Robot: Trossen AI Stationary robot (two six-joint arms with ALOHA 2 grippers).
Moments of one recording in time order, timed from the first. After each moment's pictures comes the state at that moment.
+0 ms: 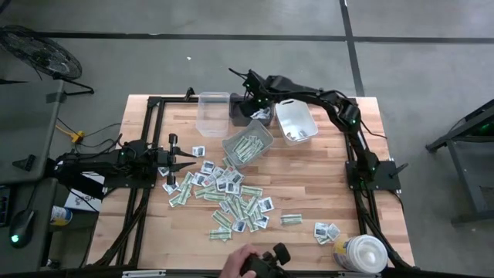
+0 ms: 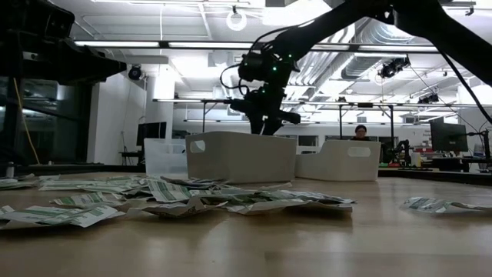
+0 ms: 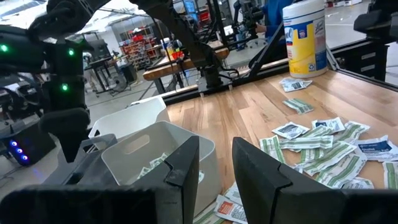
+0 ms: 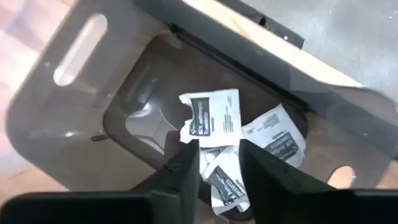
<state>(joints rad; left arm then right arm) 0.04 0.02 0.01 0.01 0.03 0.29 -0.55 2.20 1.92 -0.82 0.10 0.47</state>
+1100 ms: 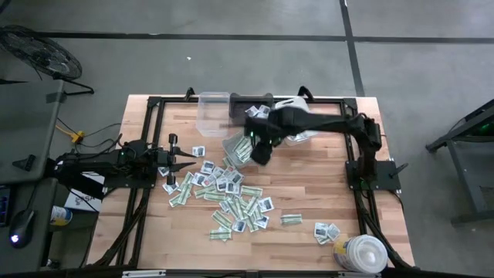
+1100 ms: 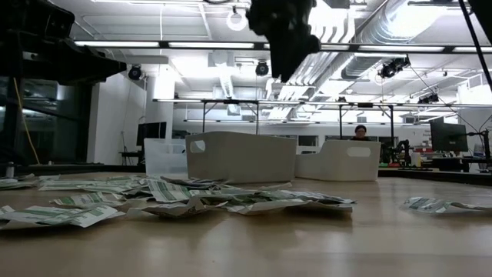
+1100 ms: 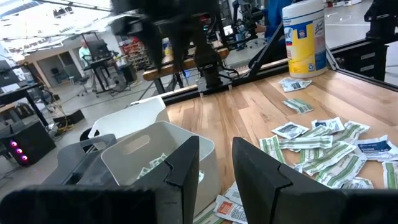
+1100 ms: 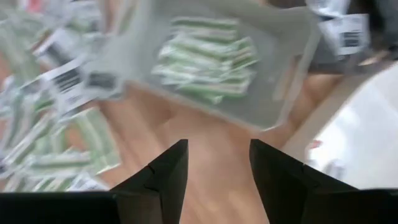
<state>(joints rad) 0.04 0.02 0.01 0.01 0.03 0.29 -0.09 1.92 1.92 -1.30 0.16 0.45</state>
